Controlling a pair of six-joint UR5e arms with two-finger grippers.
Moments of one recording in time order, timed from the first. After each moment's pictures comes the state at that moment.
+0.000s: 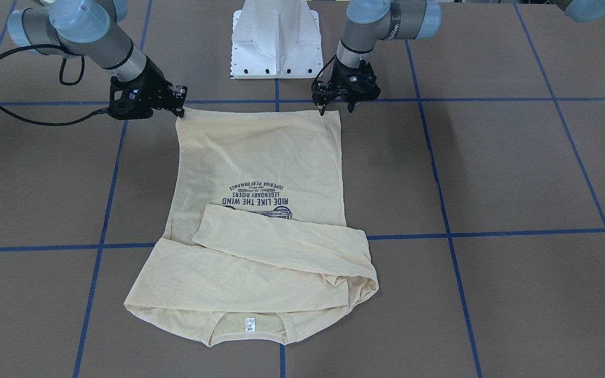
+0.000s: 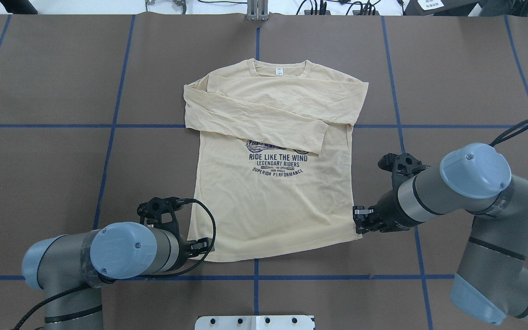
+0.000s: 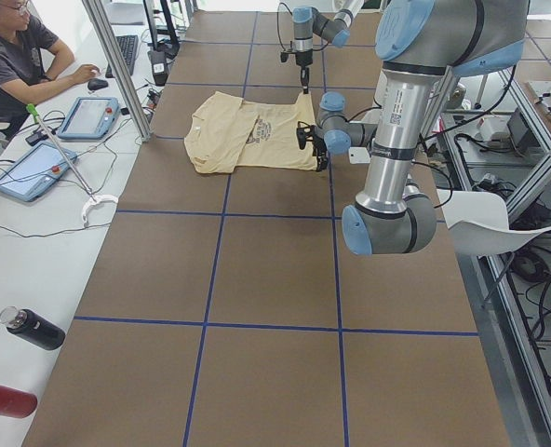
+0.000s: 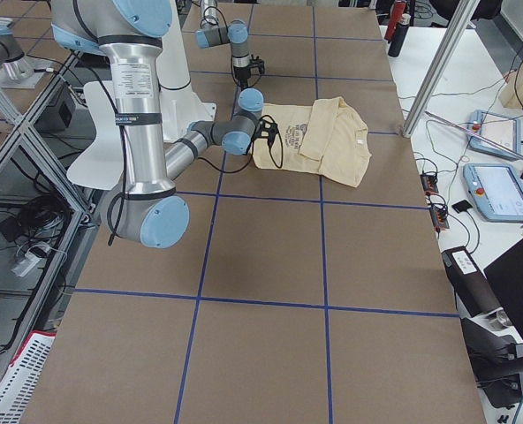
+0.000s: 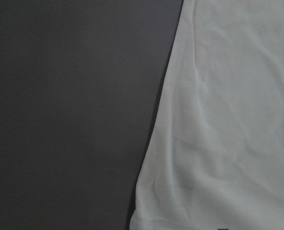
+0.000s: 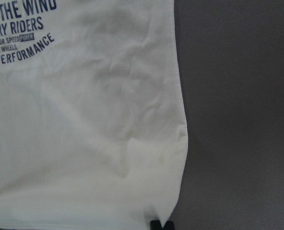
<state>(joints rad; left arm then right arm) -0.24 -1.91 -1.92 -1.78 -1.66 -1.61 0.51 -1.45 1.99 -1.16 2.10 1.43</state>
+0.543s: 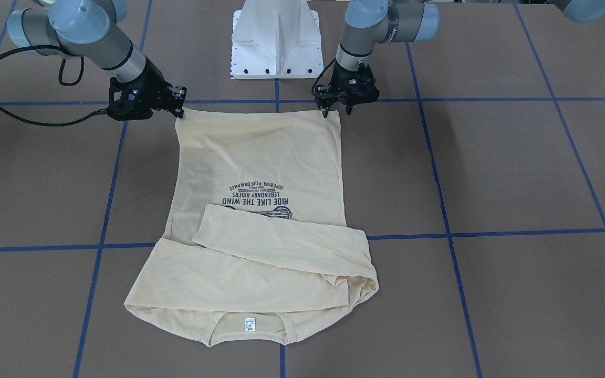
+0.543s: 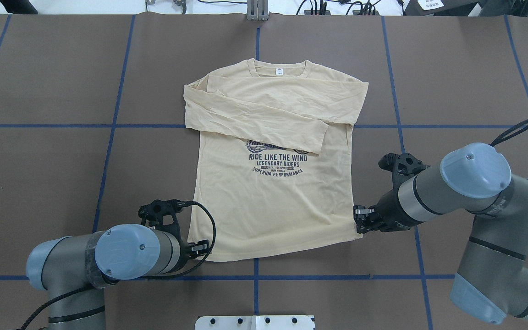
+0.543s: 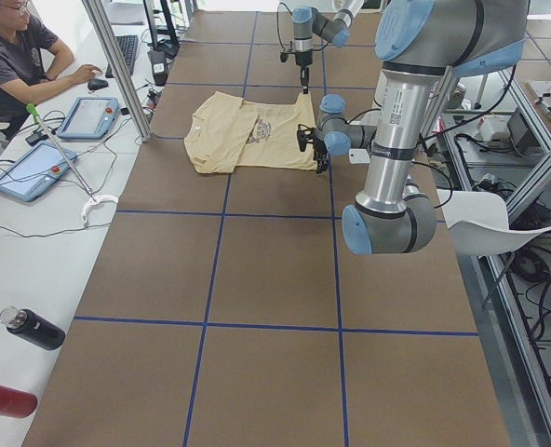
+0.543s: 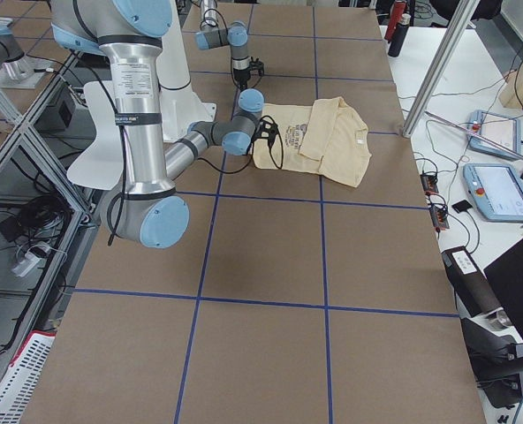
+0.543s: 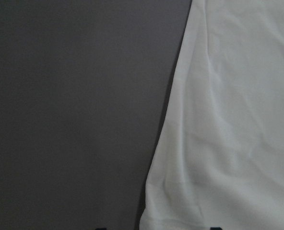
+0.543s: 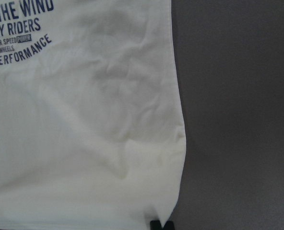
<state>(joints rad) -0.23 -1.91 -1.90 -1.78 -1.66 -1.61 0.52 -1.45 1.99 -1.16 2.10 1.43</state>
